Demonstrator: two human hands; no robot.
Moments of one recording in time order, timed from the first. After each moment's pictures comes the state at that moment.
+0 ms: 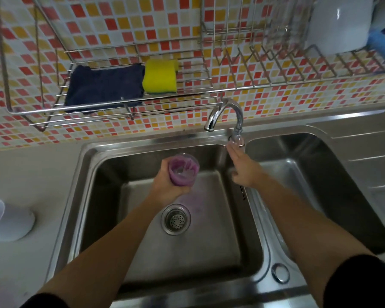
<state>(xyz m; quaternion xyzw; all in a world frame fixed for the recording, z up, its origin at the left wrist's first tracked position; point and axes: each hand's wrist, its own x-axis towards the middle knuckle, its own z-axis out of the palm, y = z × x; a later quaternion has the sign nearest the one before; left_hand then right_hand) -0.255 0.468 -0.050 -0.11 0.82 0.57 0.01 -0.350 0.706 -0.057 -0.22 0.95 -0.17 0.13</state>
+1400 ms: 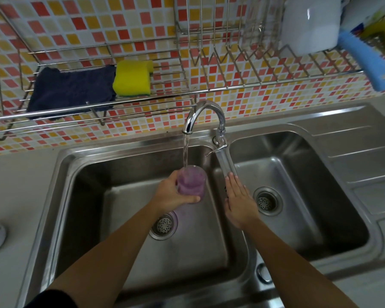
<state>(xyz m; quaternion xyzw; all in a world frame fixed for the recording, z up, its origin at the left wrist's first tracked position) -0.262 0.509 -0.055 -0.06 0.84 0.53 0.14 -0.264 0.735 -0.120 -0.14 0.98 -0.11 0.08</state>
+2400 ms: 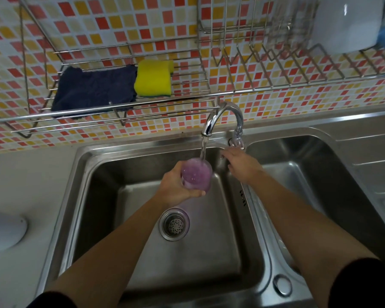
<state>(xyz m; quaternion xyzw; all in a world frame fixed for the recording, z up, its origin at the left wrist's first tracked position) -0.273 0.487 -0.039 -0.07 0.85 0.51 0.07 -0.379 0.697 -0.067 -0.25 0.96 -0.12 0.06</state>
